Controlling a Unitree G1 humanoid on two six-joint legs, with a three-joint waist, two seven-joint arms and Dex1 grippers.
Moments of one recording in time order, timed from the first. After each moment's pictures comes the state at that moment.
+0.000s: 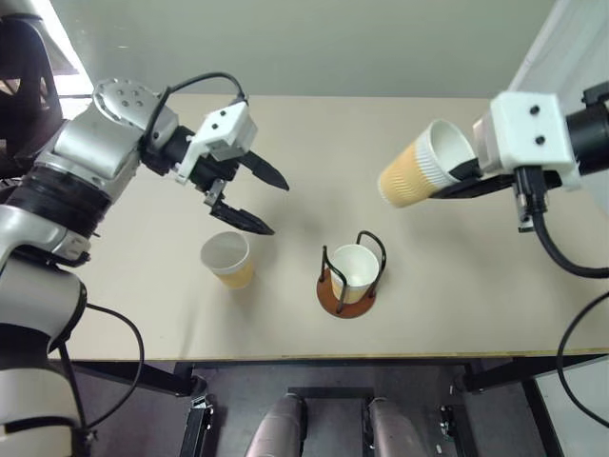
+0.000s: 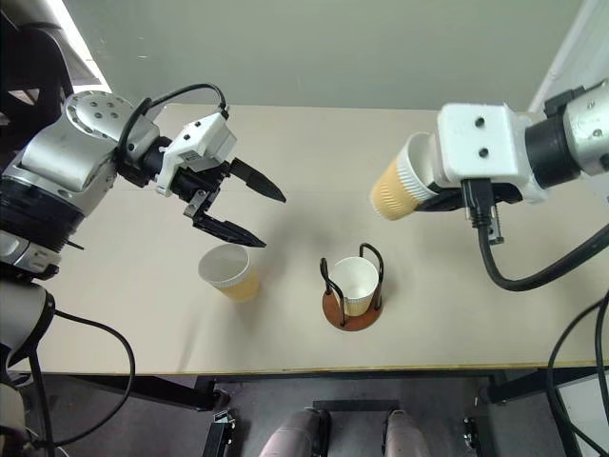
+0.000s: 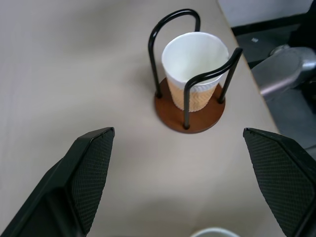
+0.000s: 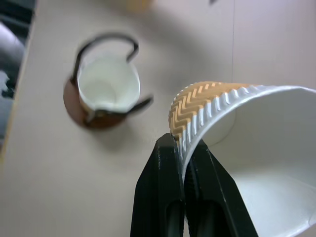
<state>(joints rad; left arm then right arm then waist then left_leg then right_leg) -1.36 1.00 -0.80 0.51 -0.66 0.13 -1.59 -1.19 -1.09 0.23 -0.37 0.26 0.73 1.53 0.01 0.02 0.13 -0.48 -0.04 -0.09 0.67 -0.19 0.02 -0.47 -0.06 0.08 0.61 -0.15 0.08</state>
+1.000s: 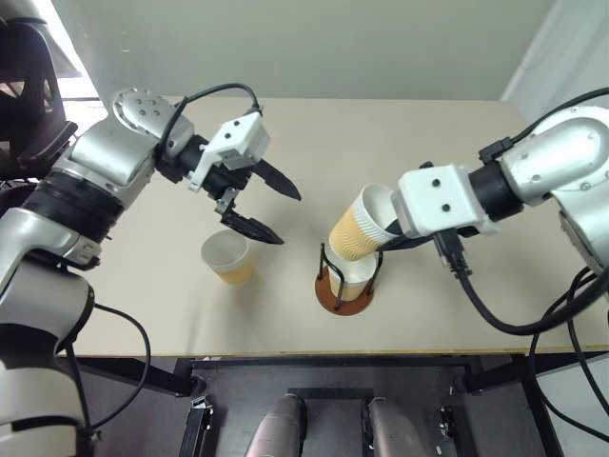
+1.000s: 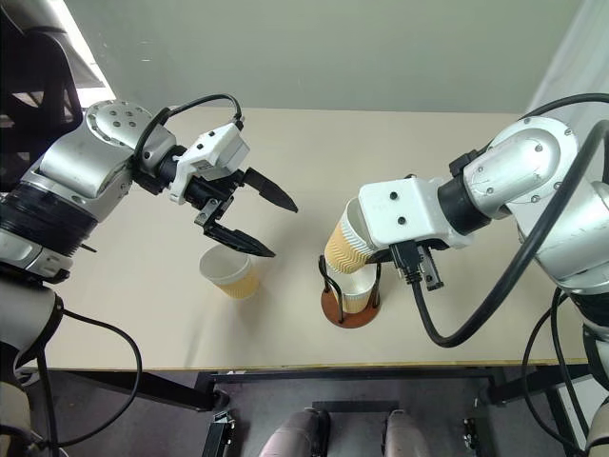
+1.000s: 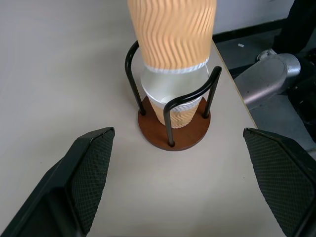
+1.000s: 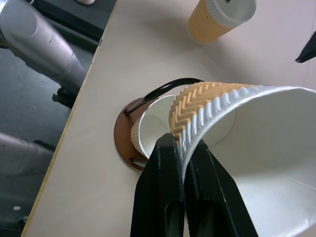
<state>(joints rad) -1.35 0.97 -0.80 0.47 -0.67 0.13 -1.59 -1.09 -0.97 0.41 -0.48 0.23 0.70 1.46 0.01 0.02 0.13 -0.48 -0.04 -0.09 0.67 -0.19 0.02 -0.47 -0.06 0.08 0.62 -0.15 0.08</state>
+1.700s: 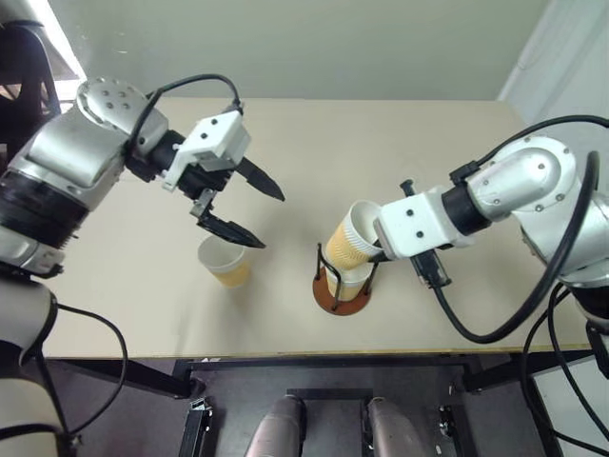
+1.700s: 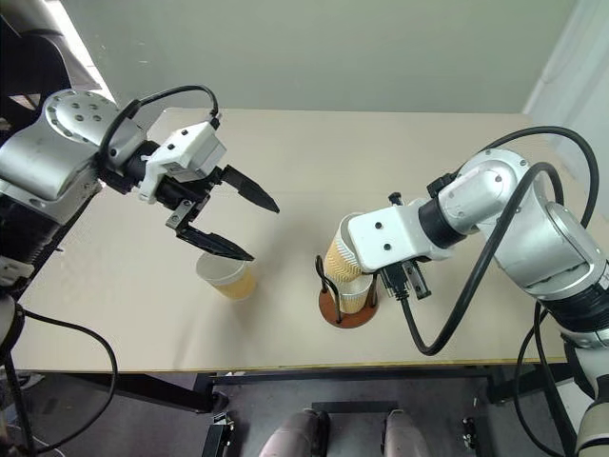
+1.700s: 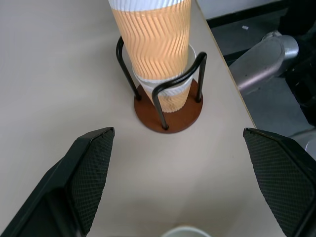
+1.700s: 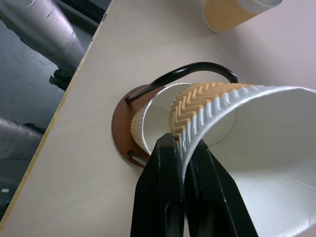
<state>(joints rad) -1.35 1.12 -0.81 0.36 -0.68 0.15 -1.59 -1.03 -0.90 0.46 -0.42 0.10 0.55 1.46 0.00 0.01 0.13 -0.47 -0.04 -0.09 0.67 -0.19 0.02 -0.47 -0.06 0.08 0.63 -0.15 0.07</state>
